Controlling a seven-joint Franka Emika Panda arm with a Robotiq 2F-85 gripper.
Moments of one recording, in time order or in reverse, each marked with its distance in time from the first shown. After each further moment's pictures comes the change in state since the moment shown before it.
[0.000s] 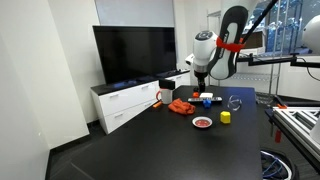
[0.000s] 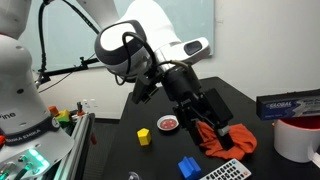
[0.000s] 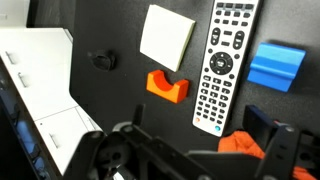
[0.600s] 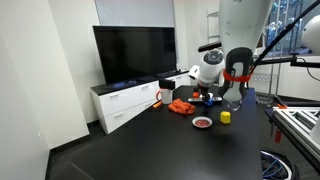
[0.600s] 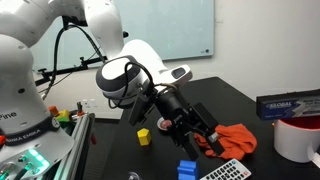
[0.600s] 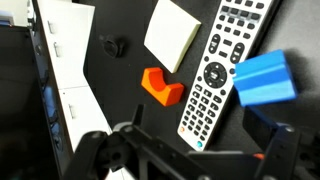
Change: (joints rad) arm 0.036 0.328 0.141 -0.068 0.155 0.262 -0.005
